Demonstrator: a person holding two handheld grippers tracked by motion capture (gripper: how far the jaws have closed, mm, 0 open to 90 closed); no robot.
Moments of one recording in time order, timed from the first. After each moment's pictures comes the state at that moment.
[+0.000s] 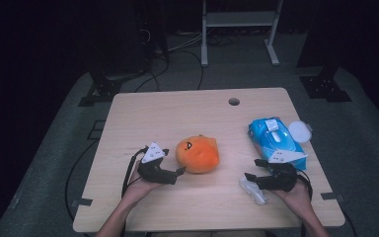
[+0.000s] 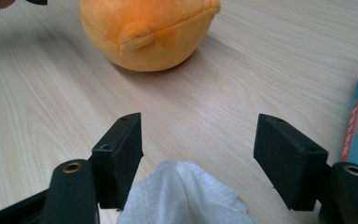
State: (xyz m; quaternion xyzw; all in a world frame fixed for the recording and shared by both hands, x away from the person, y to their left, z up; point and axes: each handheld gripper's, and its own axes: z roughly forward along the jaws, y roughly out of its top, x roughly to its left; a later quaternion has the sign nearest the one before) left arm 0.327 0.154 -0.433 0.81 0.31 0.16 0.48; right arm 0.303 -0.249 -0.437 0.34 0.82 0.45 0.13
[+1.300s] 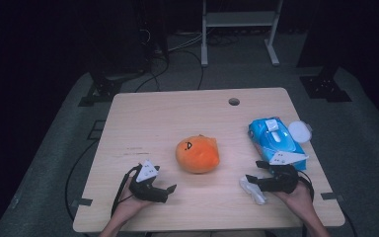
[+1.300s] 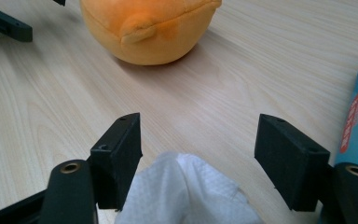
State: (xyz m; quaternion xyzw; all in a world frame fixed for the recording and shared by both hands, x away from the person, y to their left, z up) left arm 0.290 0.175 -0.466 0.84 0.30 0.18 0.42; right arm 0.299 -0.251 -0.439 0.34 0.82 0.44 0.13
